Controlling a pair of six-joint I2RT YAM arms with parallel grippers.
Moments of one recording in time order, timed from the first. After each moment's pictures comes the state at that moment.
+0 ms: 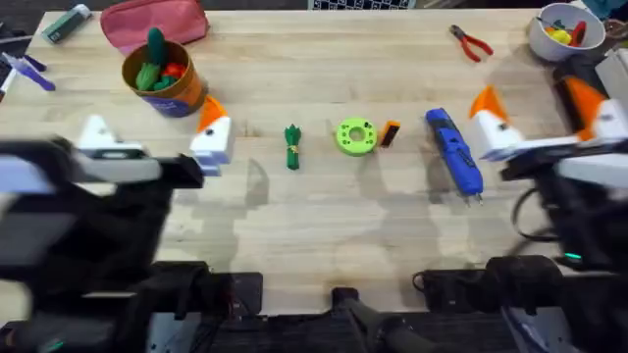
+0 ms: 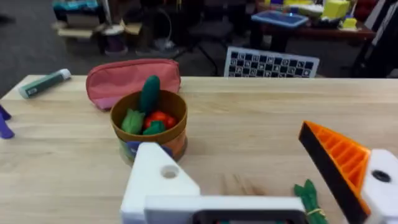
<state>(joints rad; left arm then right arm) -0.01 0.09 0.29 -0.31 0.00 -0.04 0.00 0.02 0.21 -0.12 -0.05 0.00</state>
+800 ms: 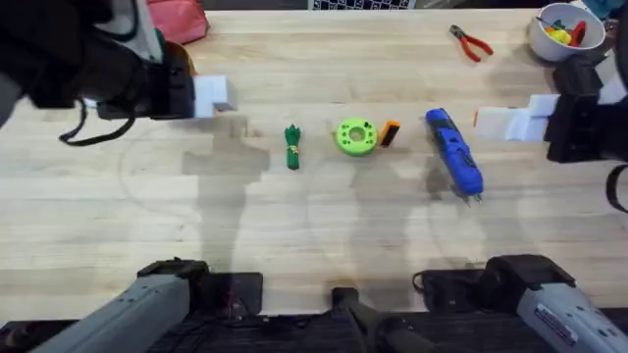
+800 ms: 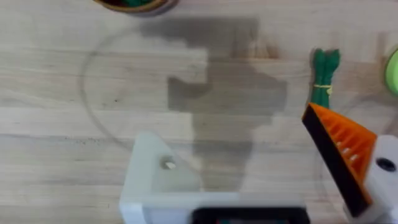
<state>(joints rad) -0.01 1.17 1.17 -1.12 0.00 -0.09 0.00 0.77 1.01 -1.09 -0.05 0.00</state>
